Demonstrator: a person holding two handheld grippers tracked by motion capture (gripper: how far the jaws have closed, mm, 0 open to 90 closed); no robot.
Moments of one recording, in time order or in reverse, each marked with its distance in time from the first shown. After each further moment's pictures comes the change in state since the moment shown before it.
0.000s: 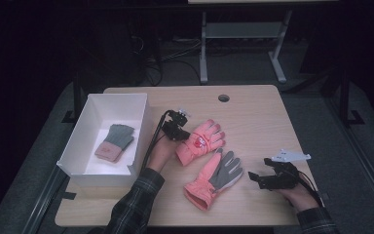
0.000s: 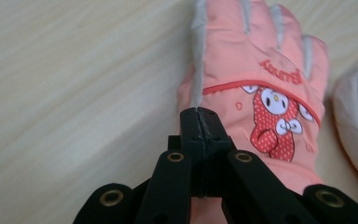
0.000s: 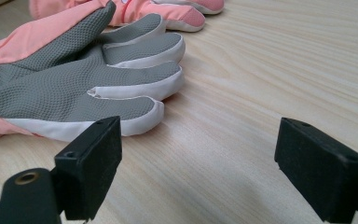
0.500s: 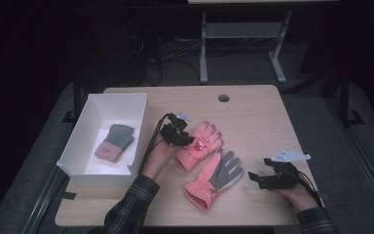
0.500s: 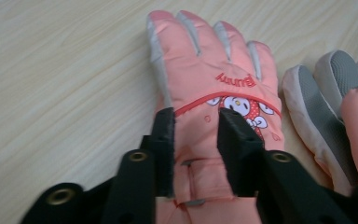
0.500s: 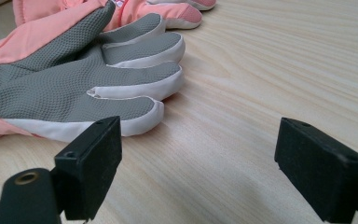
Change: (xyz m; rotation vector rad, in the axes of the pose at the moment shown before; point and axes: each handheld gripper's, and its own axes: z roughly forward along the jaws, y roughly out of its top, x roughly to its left) left arm -0.013 -0.002 -0.015 -0.059 -0.034 0.092; right arm 0.000 0.000 0.001 -0.001 0.001 0.003
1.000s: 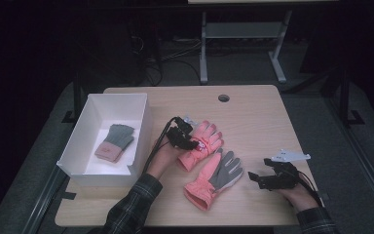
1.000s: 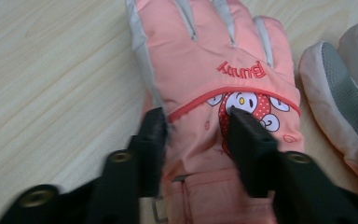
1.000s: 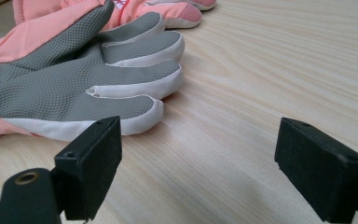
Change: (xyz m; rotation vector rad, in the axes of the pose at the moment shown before) left arm 0.001 -0.006 0.028 0.042 -0.012 0.022; right arm 0.000 0.000 0.000 0.003 0.000 0.005
